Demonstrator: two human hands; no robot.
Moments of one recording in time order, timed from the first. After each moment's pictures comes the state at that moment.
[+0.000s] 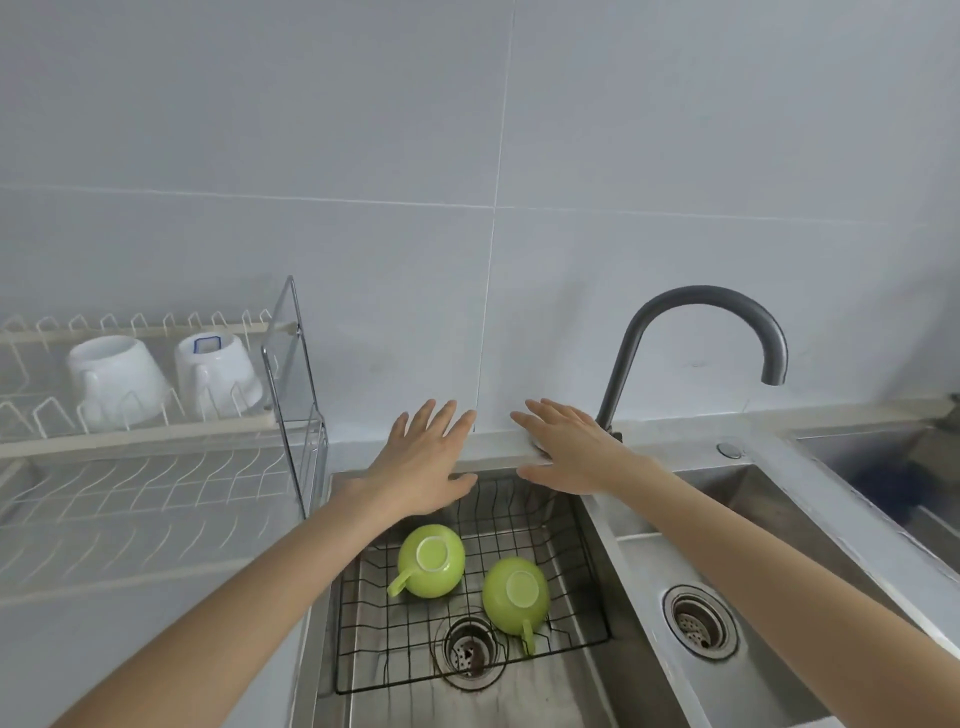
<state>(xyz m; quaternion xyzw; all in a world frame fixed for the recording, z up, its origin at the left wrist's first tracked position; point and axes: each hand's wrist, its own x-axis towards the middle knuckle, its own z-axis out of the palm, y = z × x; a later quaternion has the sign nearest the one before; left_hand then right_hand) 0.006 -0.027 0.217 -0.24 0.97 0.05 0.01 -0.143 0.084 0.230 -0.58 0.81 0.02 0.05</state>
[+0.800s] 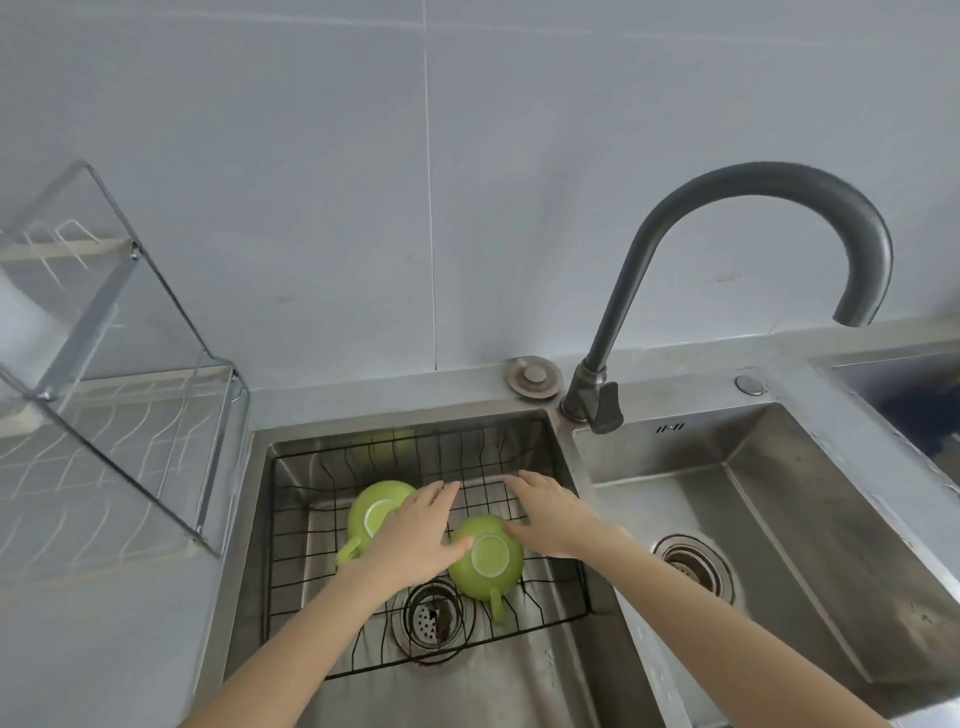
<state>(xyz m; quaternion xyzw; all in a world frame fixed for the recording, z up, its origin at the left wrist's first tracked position) -0.076 -0.023 0.055 -0.28 0.92 0.25 0.13 -0.215 0.077 0.061 -0.50 0.82 -0.01 0.28</state>
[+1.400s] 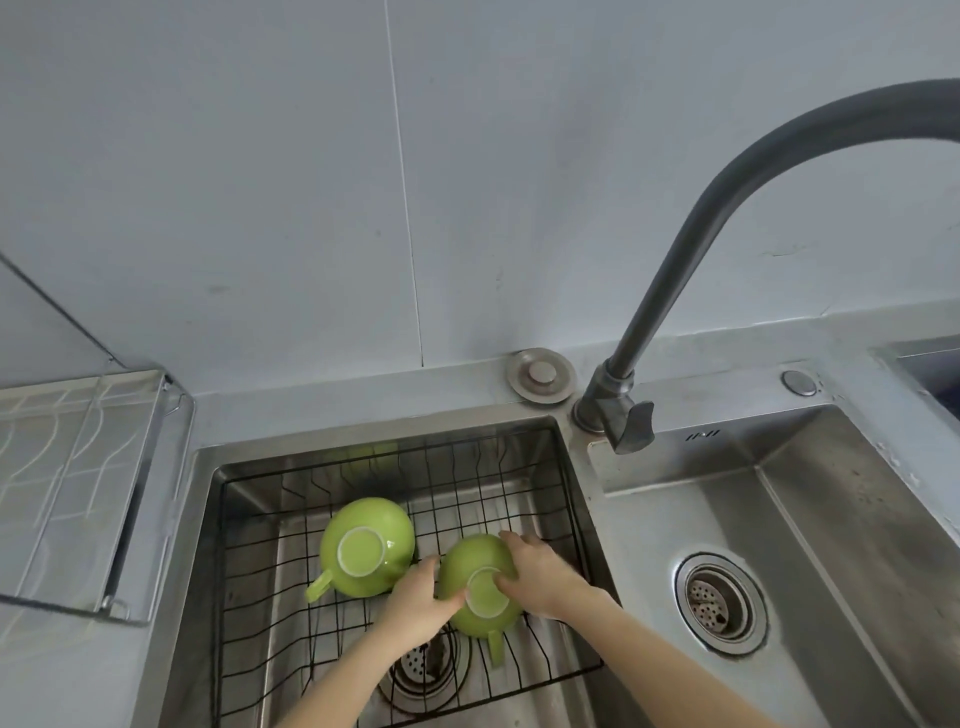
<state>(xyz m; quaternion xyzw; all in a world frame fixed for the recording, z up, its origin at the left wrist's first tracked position) -0.104 -0.028 -0.039 -0.41 0.77 0.47 0.14 -0.233 0.055 -0.036 -0.39 0.82 -0.03 0.42</state>
